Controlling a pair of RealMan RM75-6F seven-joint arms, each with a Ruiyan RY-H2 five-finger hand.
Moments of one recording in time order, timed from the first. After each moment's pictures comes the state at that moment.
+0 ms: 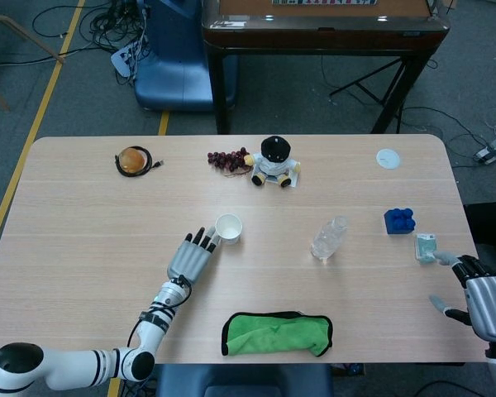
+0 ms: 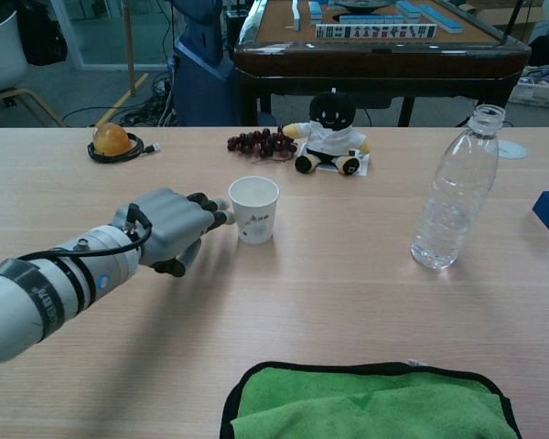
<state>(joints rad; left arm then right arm) -0.81 -1.85 -0.14 -1.35 0.89 1.06 1.01 0.02 -1.09 0.03 -1.61 -1.61 1.59 0.03</state>
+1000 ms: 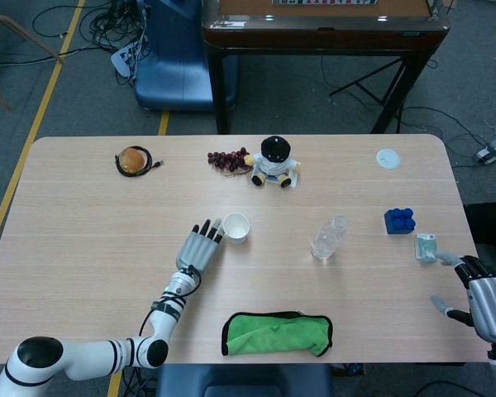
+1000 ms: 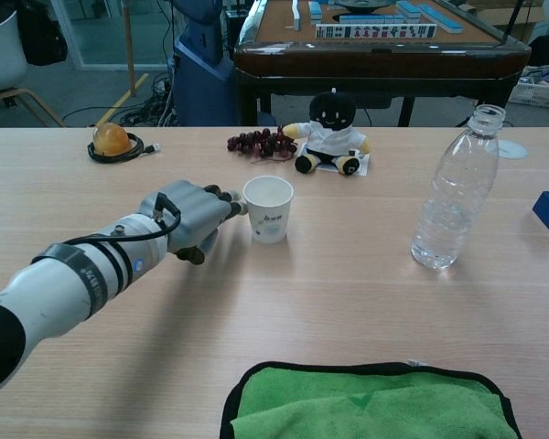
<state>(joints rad) -0.89 -1.92 -0.18 -1.22 0.83 1.02 1.00 0.01 -1.08 0.03 -1.61 -1.62 1.60 0.04</state>
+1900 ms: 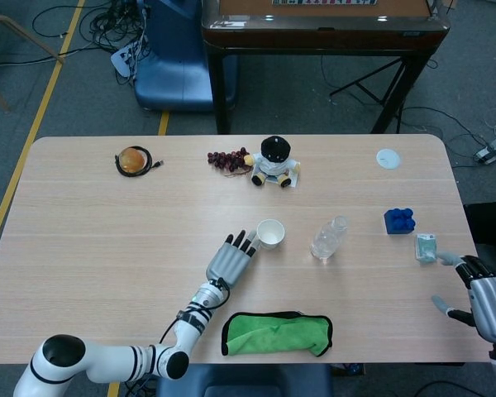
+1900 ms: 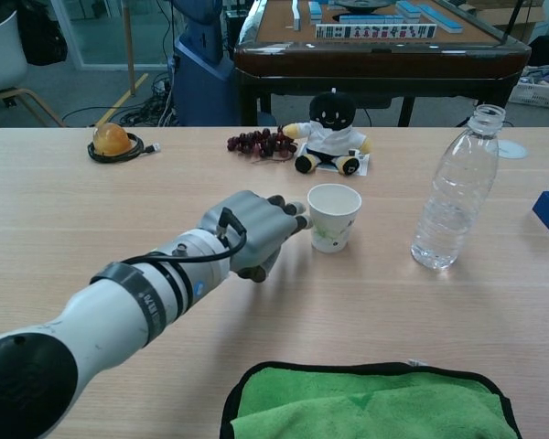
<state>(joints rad) -0.96 -2.01 -0.19 -1.26 0.85 1.04 1.04 0.02 -1.08 0.04 -1.61 -1.62 1.59 0.06</state>
